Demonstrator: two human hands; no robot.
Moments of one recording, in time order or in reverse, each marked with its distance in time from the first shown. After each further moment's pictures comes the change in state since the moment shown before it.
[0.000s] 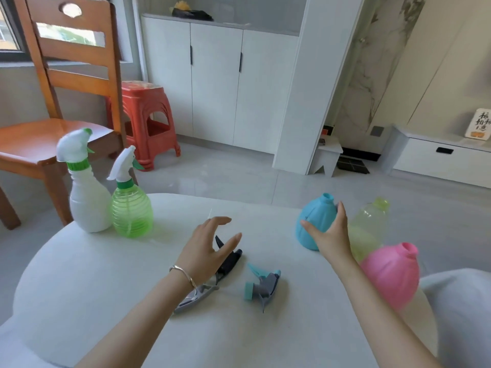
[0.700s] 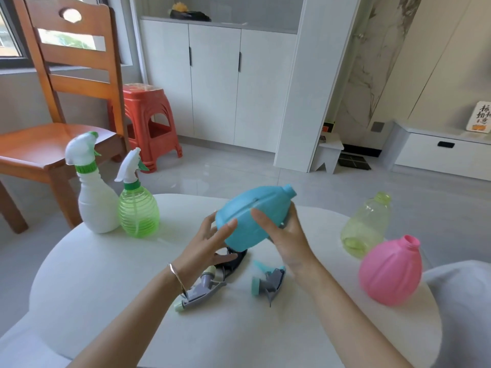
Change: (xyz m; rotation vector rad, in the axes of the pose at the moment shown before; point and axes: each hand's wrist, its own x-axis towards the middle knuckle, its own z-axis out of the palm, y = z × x) left_hand -0.009 0.015 -0.024 -0.865 -0.252 -0.331; right_hand -0.076 -0.091 0.047 0.619 -0.365 0.042
